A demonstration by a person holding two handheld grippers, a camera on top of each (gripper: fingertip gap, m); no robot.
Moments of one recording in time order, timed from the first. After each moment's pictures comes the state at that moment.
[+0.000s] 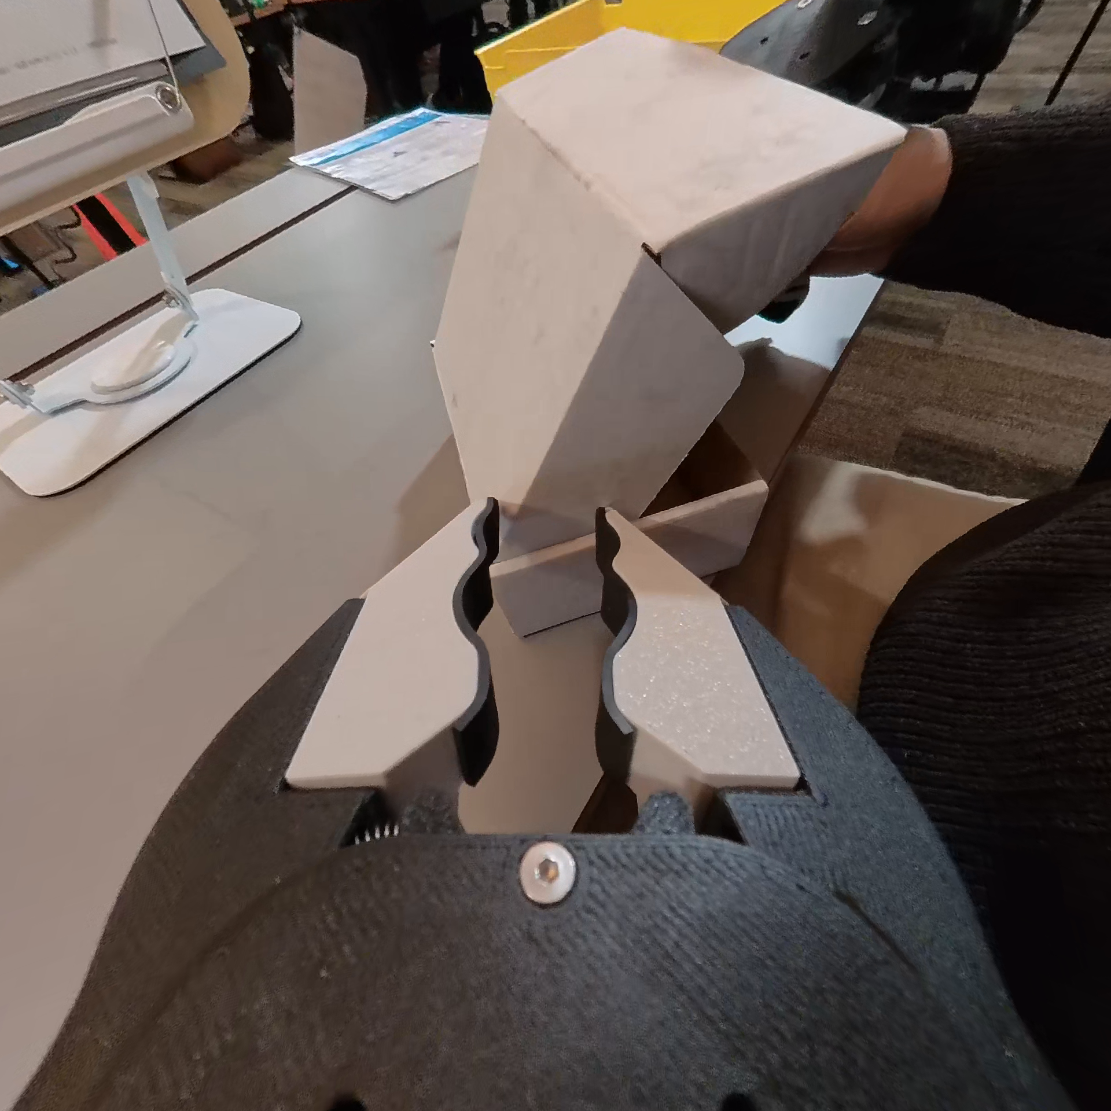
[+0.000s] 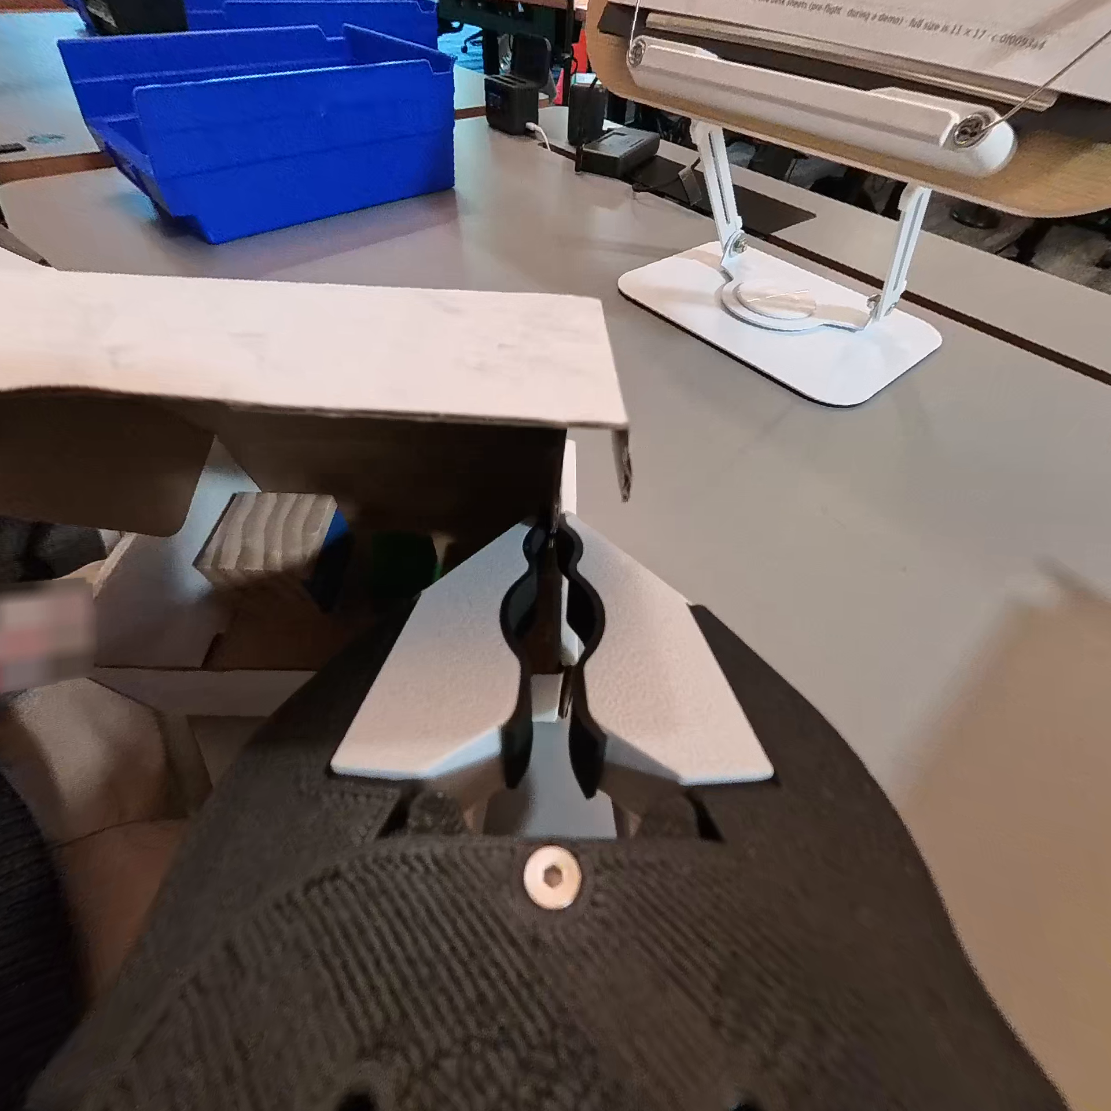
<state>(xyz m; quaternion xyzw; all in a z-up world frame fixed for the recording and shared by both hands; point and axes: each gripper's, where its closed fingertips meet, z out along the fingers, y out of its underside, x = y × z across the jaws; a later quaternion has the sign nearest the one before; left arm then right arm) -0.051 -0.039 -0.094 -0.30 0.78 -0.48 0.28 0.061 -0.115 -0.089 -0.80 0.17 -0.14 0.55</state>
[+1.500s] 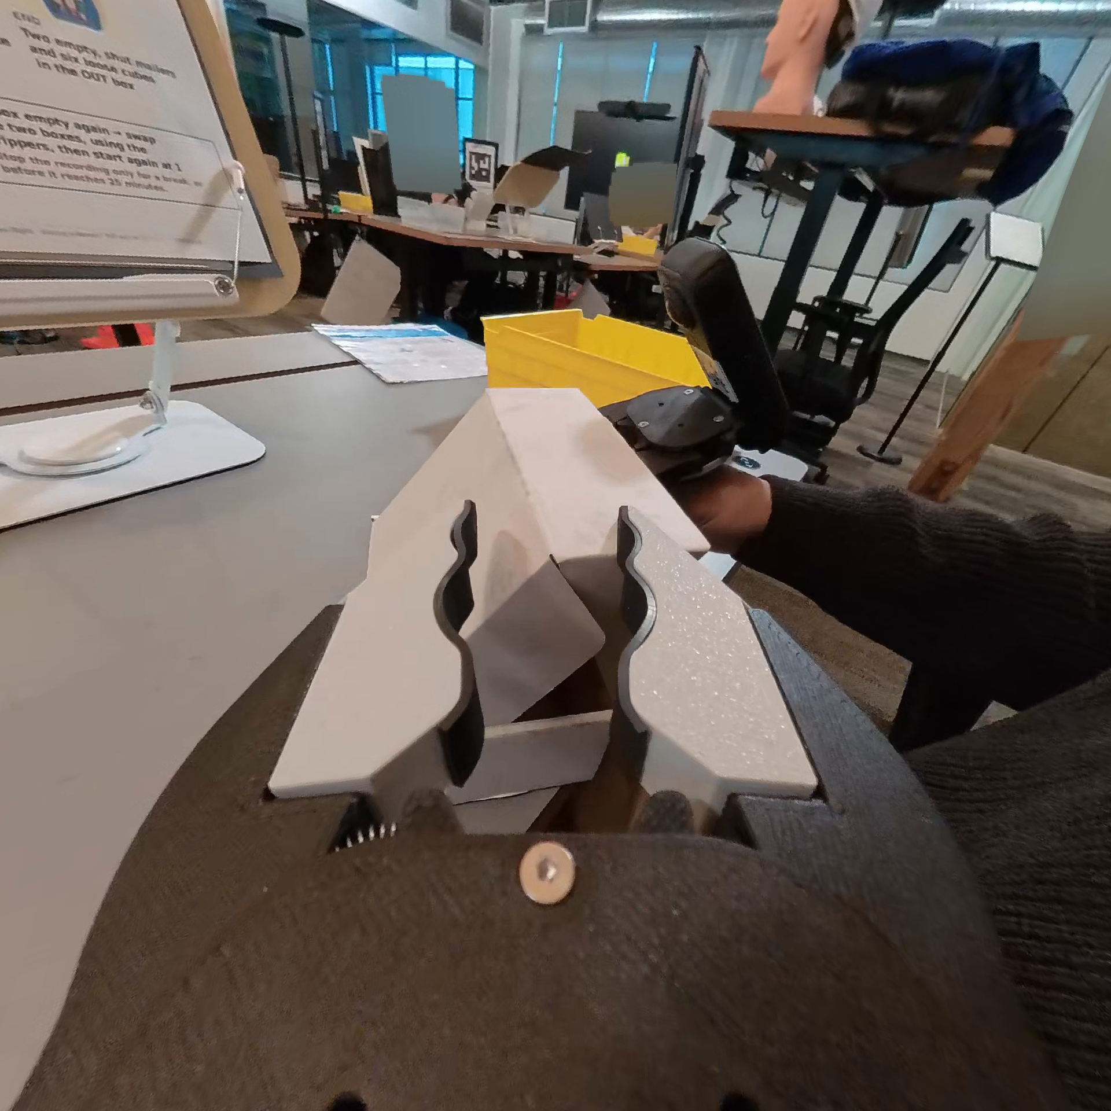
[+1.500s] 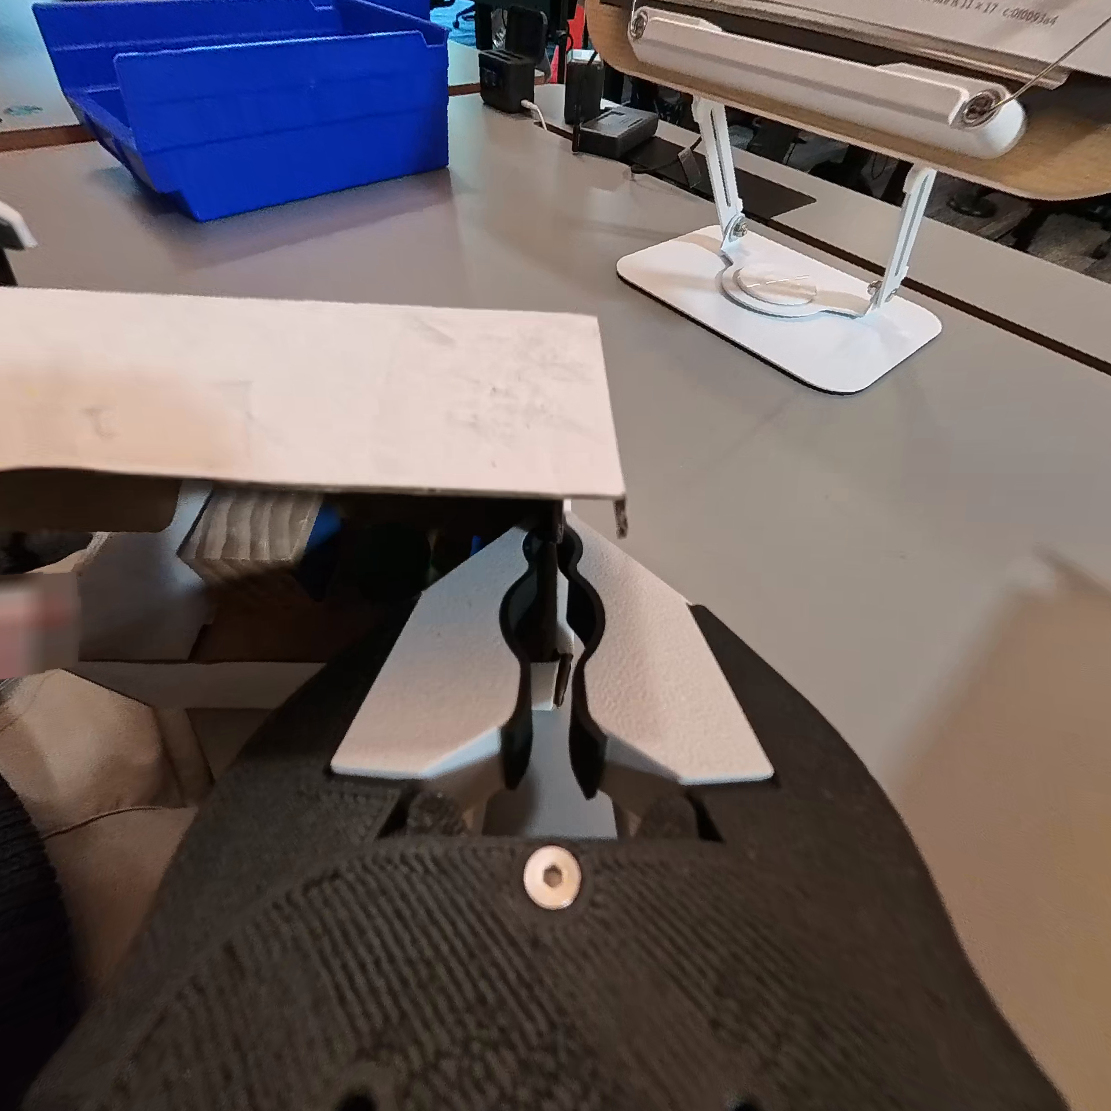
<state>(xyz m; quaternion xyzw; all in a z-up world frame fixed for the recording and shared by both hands) -0.056 -0.084 -0.022 -0.35 0.64 -0.64 0.24 0.059 -0.117 -0.094 -0.81 0.17 -0.15 0.54</state>
